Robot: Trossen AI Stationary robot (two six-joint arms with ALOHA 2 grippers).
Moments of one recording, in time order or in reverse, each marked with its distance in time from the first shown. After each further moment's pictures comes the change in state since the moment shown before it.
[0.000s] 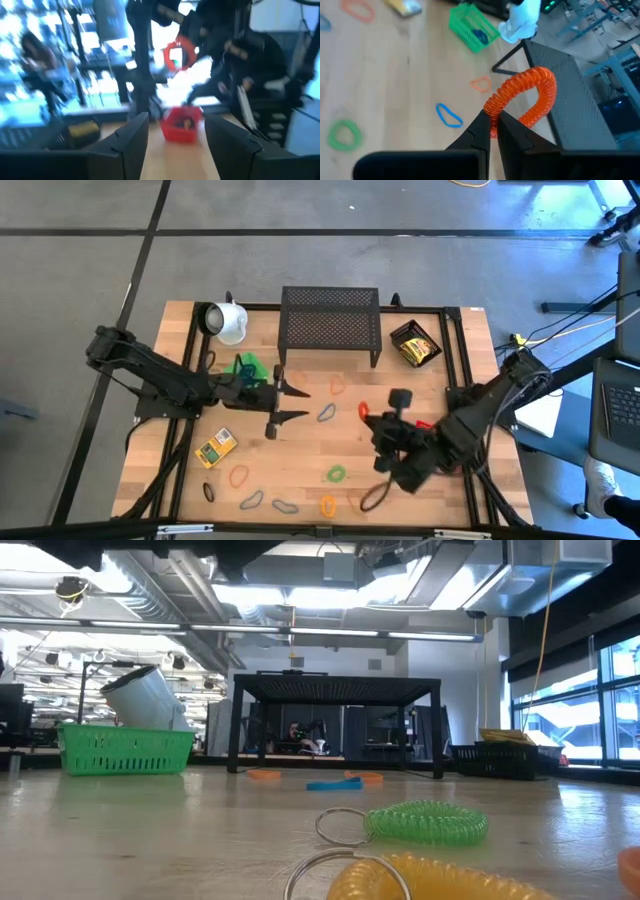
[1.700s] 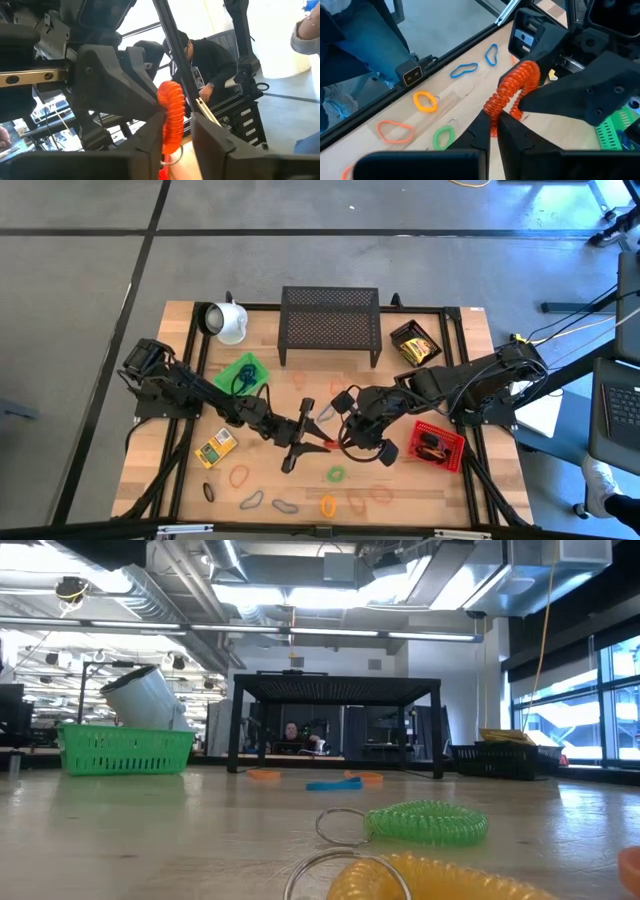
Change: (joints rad) left arm -0.101 0.380 0.225 0.245 0.190 0.305; right arm -0.348 -0.035 -0.084 0.468 -1.104 -0.851
